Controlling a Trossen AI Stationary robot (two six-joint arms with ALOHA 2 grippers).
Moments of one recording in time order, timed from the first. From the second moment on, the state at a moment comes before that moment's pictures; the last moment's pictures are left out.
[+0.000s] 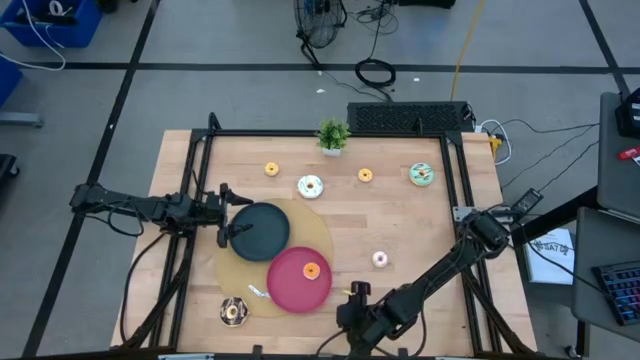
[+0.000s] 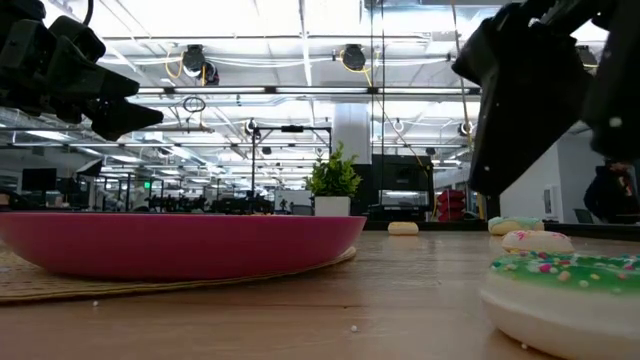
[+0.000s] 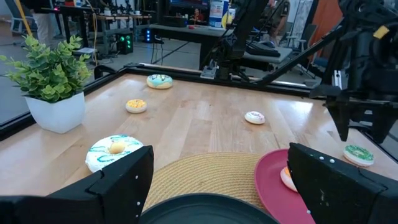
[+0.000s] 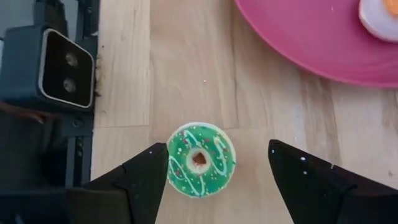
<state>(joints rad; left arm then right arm) -0.17 0.17 0.01 0.08 -0.24 -0.13 0.69 2.04 1.47 -0.53 0.29 0.70</state>
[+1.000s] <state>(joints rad) -0.17 0.17 0.01 0.08 -0.24 -0.13 0.71 2.13 1.47 -0.50 0.23 0.77</state>
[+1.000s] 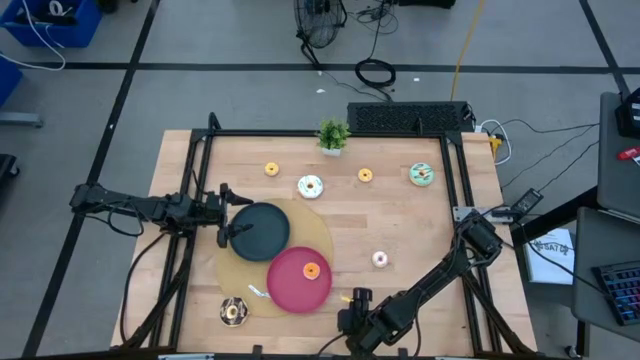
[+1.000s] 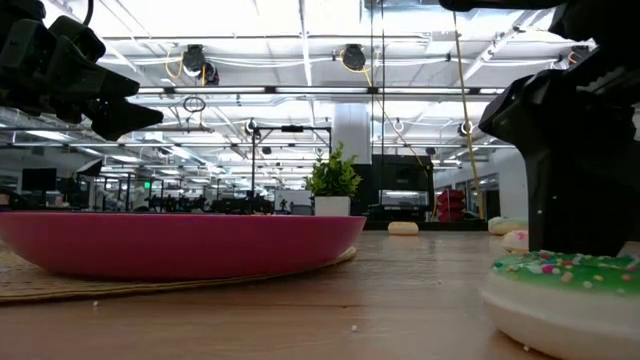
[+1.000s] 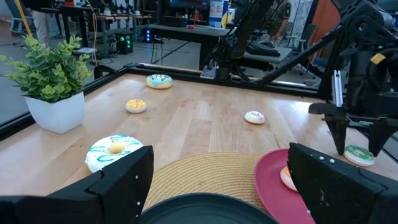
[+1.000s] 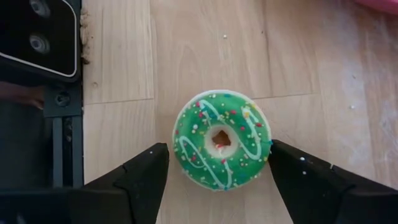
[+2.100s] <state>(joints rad) -0.17 0.17 0.01 0.08 -0.24 -0.13 0.68 2.13 1.47 -0.57 0.34 0.82</state>
